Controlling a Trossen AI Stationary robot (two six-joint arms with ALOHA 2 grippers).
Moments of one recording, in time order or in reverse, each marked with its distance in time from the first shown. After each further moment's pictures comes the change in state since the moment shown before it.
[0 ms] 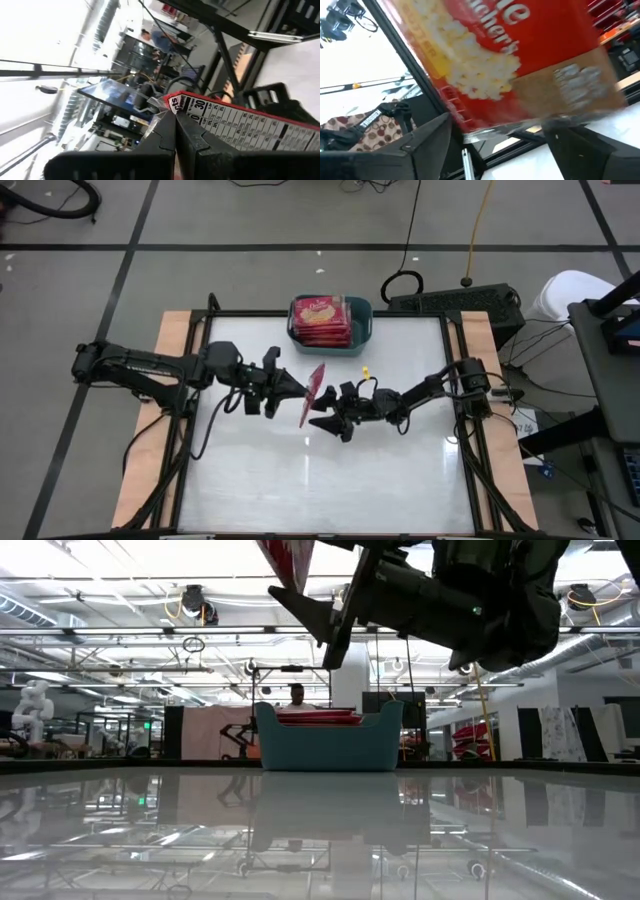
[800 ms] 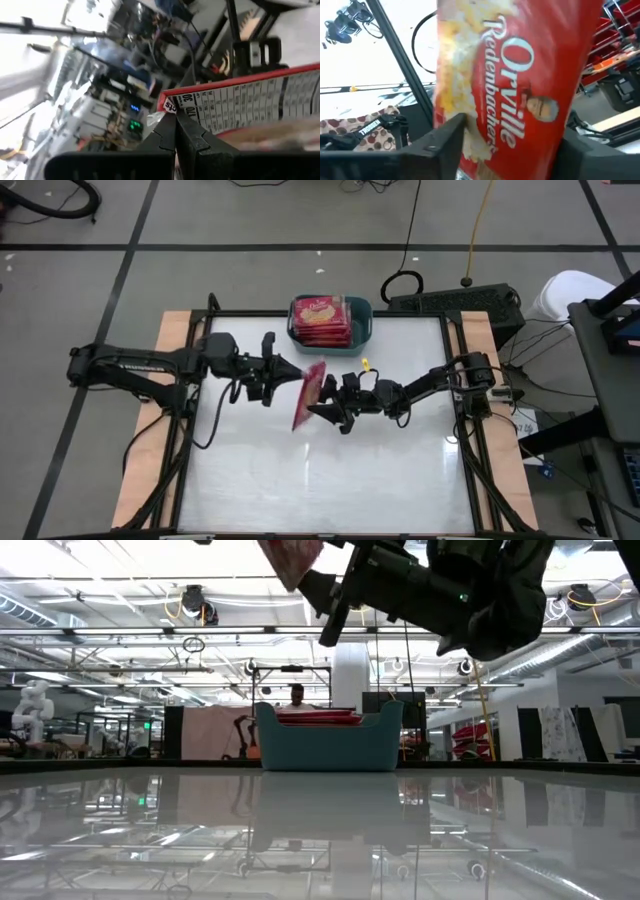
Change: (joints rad) left arm 0.077 -0.055 0.001 -0.138 -0.099 -0.053; right arm -0.038 -0.049 0.030 0.000 -0.016 -0.094
